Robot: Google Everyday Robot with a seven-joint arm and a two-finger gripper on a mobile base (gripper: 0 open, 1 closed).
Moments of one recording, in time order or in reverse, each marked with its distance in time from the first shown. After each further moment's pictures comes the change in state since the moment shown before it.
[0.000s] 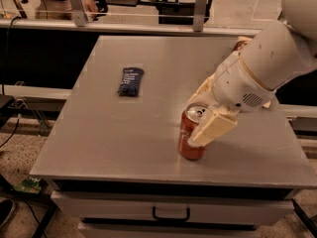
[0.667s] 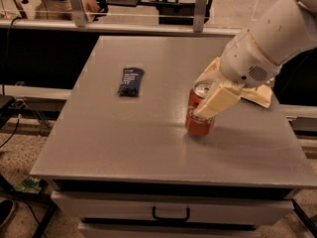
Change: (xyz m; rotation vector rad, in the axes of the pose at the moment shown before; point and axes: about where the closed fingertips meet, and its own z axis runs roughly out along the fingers) arm 0.006 -0.044 -0.019 0.034 -0.019 0.055
